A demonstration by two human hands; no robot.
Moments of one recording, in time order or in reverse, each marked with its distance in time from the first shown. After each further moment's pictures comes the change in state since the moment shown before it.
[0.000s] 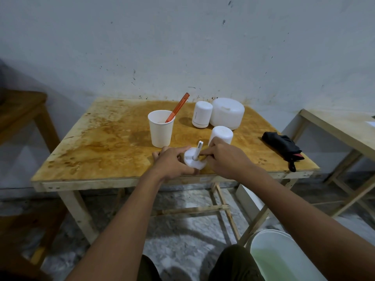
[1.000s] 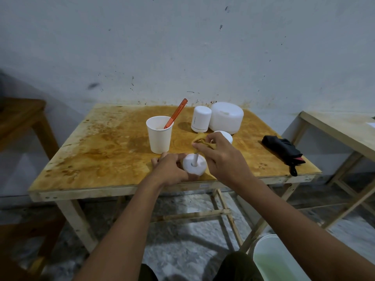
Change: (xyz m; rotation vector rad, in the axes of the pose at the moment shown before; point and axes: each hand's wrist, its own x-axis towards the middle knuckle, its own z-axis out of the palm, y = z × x) left_hand 0.013 -0.006 0.004 0.001 -0.041 -0.034; right_hand 0.003 0.009 0.018 -0.033 0.582 -0.326
